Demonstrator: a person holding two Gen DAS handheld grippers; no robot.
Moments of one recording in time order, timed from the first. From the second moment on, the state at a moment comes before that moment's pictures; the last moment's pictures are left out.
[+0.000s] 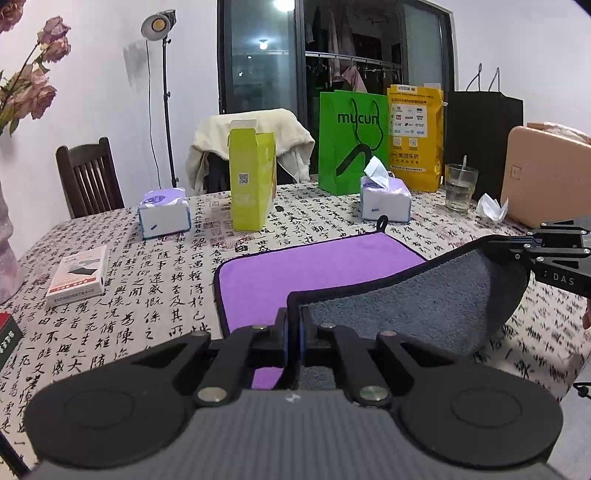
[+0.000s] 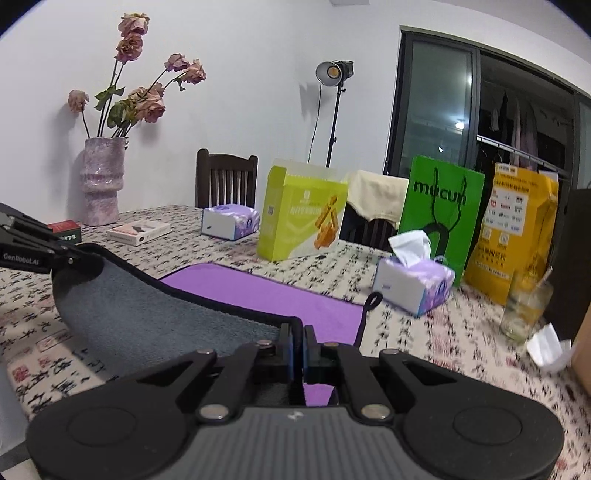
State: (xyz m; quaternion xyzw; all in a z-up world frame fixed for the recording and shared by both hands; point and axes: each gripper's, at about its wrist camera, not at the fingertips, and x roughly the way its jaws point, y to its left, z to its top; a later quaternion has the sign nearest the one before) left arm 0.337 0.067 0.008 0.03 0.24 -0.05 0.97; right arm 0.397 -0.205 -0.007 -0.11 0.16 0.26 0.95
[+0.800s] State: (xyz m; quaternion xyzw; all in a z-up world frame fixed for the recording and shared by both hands) left arm 0.444 0.100 0.035 0.04 0.26 -0.05 0.96; right arm 0.510 -0.190 0.014 -0.11 0.18 0.28 0.94
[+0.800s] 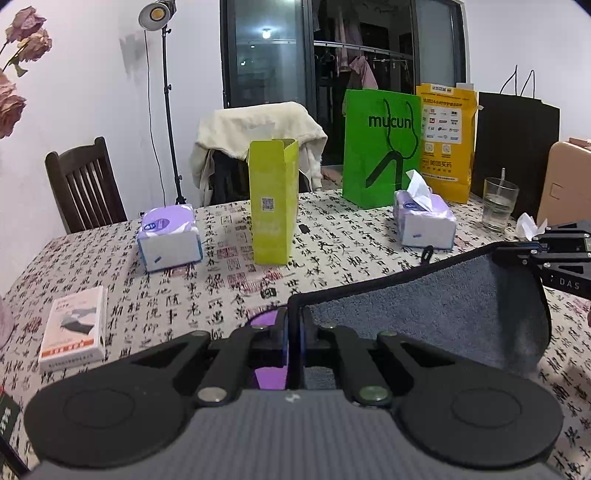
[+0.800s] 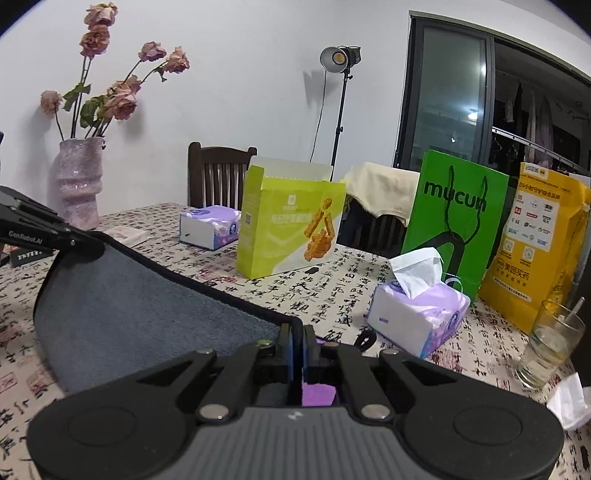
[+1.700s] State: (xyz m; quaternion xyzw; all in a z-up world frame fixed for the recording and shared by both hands) left arm 0.582 0.134 -0.034 0.01 0.34 -0.05 0.94; right arm 0.655 -0.155 -0.043 -0.11 0.28 0.27 0.91
